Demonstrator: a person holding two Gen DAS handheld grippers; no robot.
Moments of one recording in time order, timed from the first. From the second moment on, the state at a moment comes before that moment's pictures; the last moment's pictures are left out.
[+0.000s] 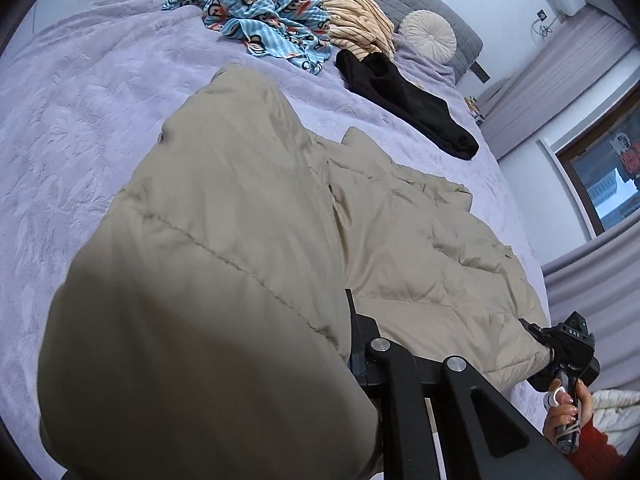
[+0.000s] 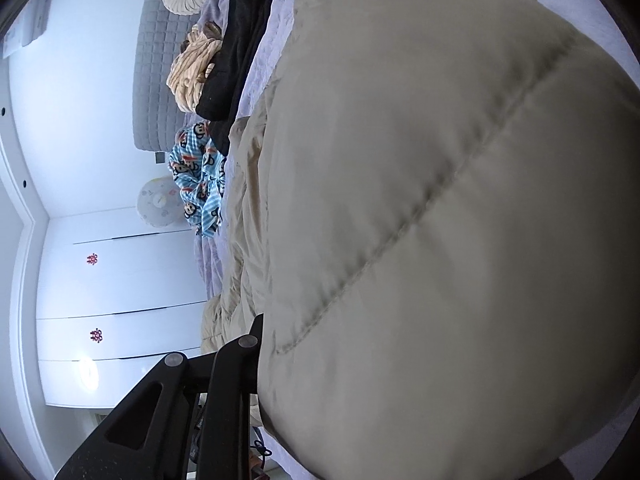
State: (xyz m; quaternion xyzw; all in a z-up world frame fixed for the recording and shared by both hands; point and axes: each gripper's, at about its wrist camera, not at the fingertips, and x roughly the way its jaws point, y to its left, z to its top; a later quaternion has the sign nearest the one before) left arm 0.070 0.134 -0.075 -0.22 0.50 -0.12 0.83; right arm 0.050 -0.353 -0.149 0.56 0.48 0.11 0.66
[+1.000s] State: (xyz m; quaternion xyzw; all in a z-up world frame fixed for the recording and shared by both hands) left arm -0.091 0.181 -0.085 -0.19 0.64 -0.01 0.74; right arm -0.022 -0.330 -0.127 0.52 0.59 0.01 0.62
